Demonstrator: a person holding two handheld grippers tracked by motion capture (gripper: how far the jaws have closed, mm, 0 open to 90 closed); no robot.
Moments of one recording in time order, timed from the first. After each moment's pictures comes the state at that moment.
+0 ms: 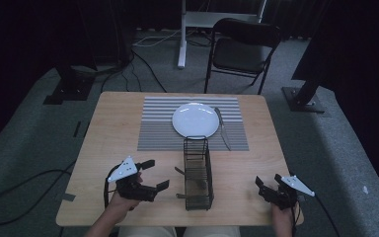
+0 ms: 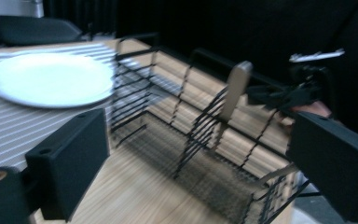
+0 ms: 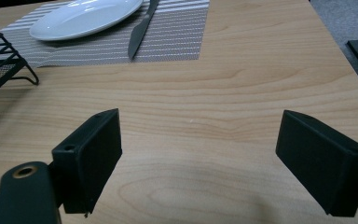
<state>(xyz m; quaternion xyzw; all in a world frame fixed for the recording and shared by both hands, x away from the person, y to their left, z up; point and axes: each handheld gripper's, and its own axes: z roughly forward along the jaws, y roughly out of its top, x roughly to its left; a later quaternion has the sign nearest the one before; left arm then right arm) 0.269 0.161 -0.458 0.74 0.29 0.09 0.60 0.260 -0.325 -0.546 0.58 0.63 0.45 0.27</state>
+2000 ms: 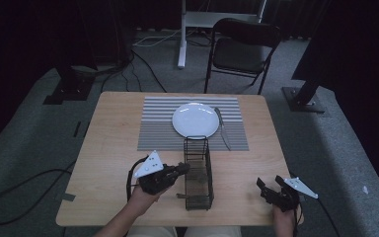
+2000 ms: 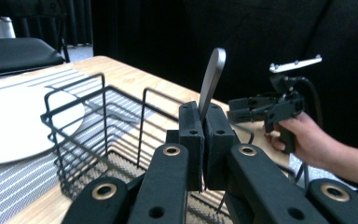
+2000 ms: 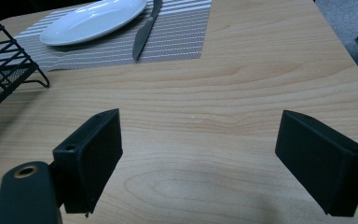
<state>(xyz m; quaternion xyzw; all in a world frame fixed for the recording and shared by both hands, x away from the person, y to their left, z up) 0.275 0.101 -0.428 0.76 0.23 0.10 0.60 0.255 -0.330 -0.547 0.58 0.62 0.47 0.25</state>
